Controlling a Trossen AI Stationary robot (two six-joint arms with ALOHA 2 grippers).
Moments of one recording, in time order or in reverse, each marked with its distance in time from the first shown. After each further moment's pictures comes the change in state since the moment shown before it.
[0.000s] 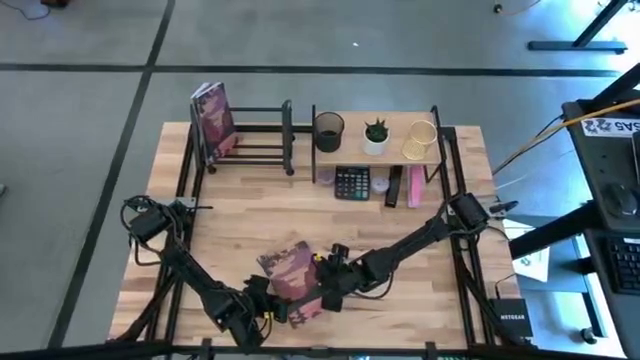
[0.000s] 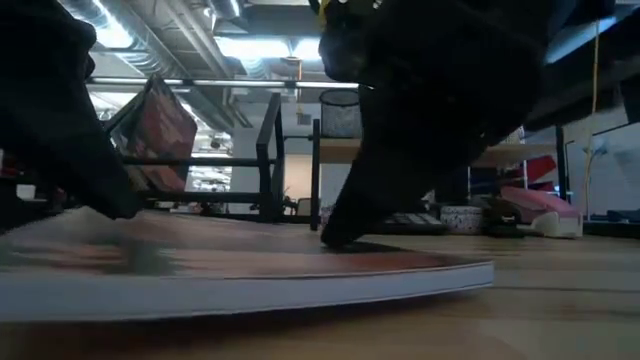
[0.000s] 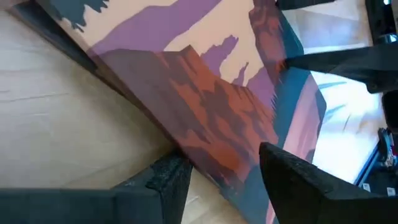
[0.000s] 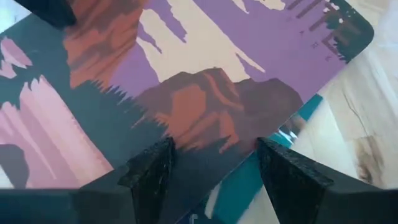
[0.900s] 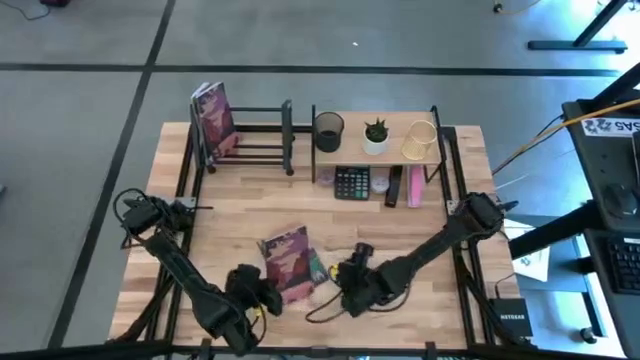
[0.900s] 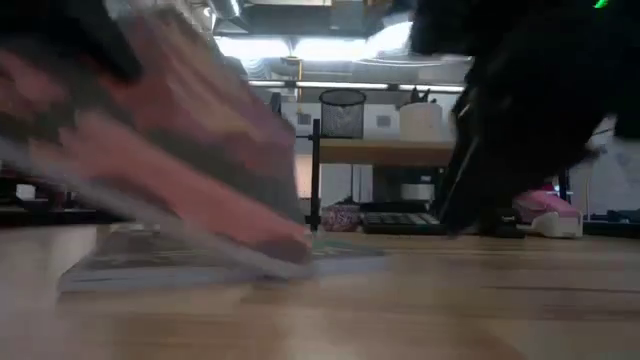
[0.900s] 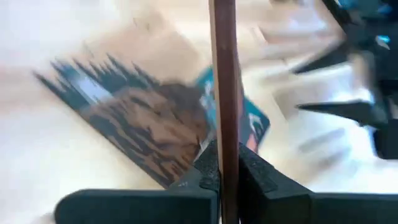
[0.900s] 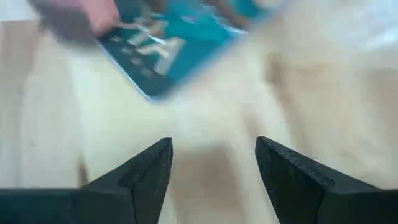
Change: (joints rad) left arm -0.031 -0.126 0.343 -0.925 -0.113 -0.099; right arm 0.144 -0.126 -0.001 -0.510 0.261 0.237
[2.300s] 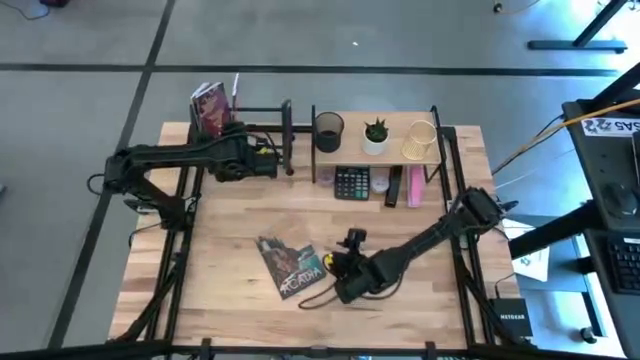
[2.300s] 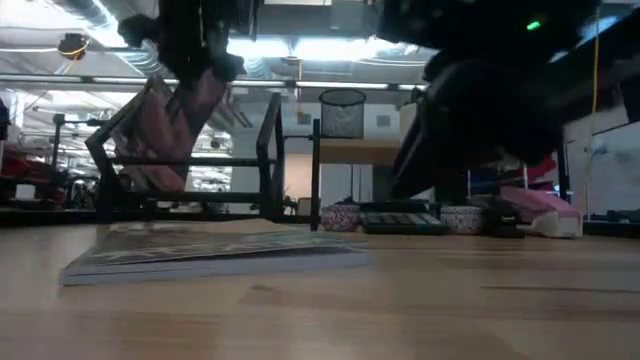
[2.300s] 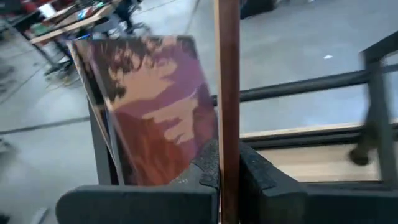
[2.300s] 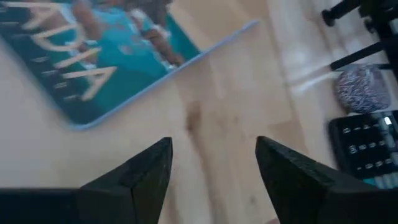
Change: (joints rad) left arm 1.077 -0.422 -0.205 -0.255 -0.244 0.833; right arm -0.128 0.004 0.000 0.091 0.116 -0.345
